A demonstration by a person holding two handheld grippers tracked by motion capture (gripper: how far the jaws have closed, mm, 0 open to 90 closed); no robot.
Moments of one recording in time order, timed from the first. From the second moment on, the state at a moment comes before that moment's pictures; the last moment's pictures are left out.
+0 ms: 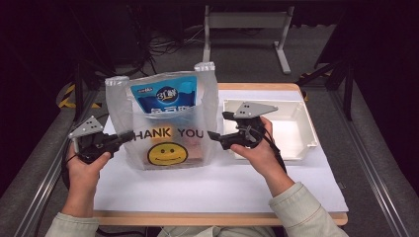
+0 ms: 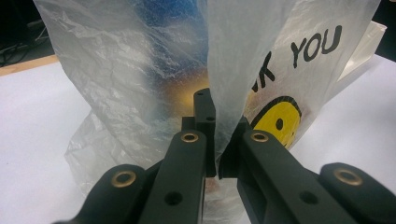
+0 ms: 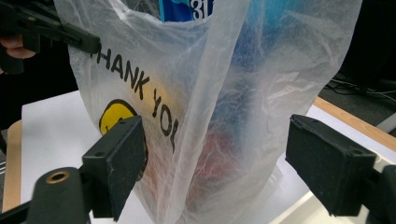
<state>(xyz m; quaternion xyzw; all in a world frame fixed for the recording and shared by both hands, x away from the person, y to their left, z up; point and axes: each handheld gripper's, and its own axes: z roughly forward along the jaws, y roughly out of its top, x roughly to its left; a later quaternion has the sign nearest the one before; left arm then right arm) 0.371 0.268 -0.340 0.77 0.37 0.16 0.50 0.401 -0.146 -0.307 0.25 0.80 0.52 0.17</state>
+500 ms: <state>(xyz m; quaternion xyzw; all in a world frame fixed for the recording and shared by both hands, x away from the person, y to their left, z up) 0.371 0.268 -0.340 0.77 0.37 0.16 0.50 0.411 -0.126 -0.304 0.25 0.80 0.51 0.18</state>
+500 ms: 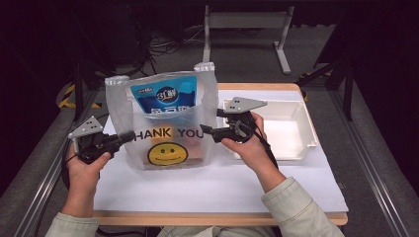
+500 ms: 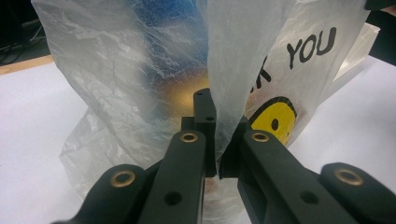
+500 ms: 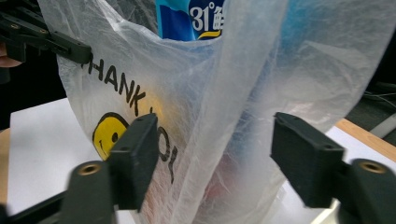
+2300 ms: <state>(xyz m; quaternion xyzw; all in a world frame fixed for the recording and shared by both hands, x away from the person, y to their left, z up) 0.383 0.281 -0.367 0.77 0.42 0.15 0.46 0.433 -0.132 -0.337 0.28 0.82 0.47 0.17</state>
